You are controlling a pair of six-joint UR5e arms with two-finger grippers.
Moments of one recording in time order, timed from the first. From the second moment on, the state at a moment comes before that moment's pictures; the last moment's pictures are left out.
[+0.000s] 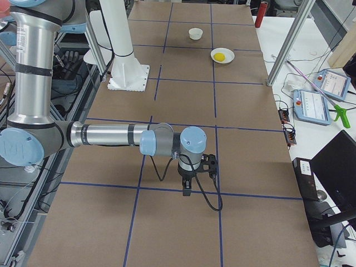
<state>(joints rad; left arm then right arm) -1.52 -1.60 -1.87 -1.66 -2.32 -0.05 1.54 -1.71 1.75 -1.64 2.28 -0.05</state>
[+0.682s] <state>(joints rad) -1.14 -2.04 -1.69 -1.66 -2.18 -0.59 1.54 -1.71 1.75 -1.64 2.28 -0.05</state>
